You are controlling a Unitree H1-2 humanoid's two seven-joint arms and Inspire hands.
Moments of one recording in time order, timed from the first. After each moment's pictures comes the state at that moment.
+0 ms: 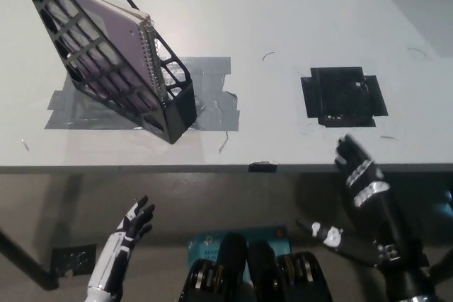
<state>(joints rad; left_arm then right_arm) 0.05 0.15 -0.08 0.07 0.02 -0.15 -0.09 0.00 0.00 0.09 -0.38 0.08 -0.04 0.13</state>
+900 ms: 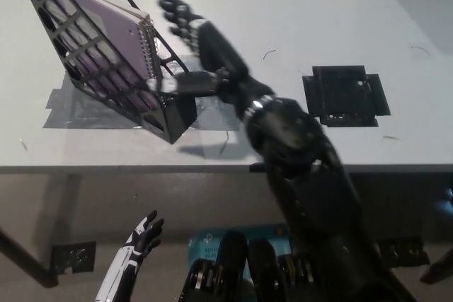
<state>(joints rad) 0.08 0.14 -0.10 0.07 0.02 -0.16 -0.10 -0.85 0.18 0.17 0.38 0.04 0.18 0.16</state>
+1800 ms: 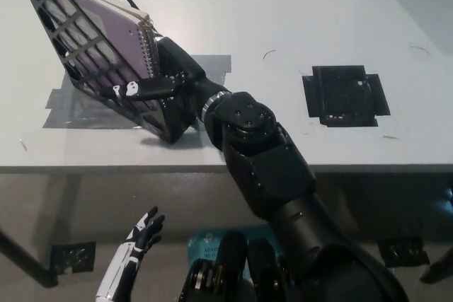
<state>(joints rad) 0.07 0.14 -0.10 0.07 0.03 -0.16 -0.10 -0.99 0.25 0.08 0.77 0.07 0.12 0.16</state>
